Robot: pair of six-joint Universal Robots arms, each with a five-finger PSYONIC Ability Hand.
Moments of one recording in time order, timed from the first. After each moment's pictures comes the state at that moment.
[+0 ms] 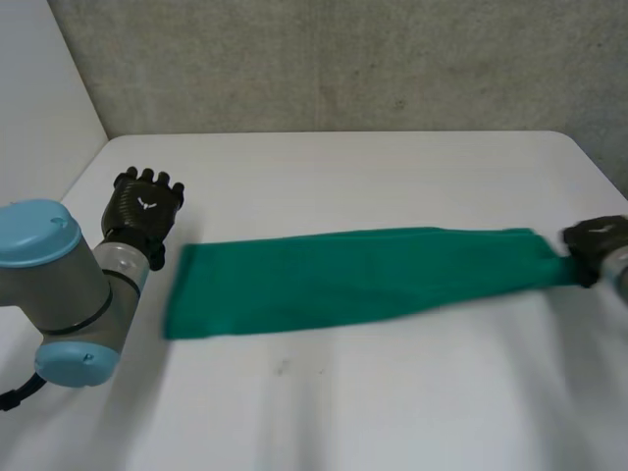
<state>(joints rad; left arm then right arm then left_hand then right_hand) 4.42 -2.04 -1.65 3.61 -1.61 3.82 1.57 -0.96 1.45 -0.02 1.47 2.58 0.22 0.22 0.23 0.22 0.05 0.95 1.17 1.18 1.19 0.98</state>
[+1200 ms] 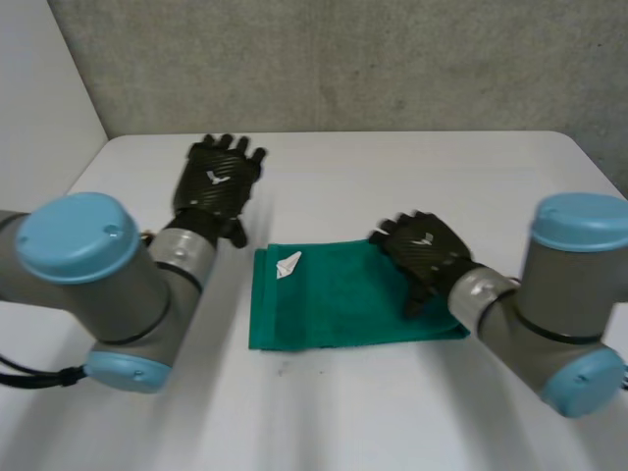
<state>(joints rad) 4.16 -2.02 -1.54 3.61 -1.61 3.58 1.99 -1.09 1.58 -0.16 1.30 2.71 0.22 0.22 0.22 0.21 0.05 0.20 0.22 0.21 0.23 0.06</state>
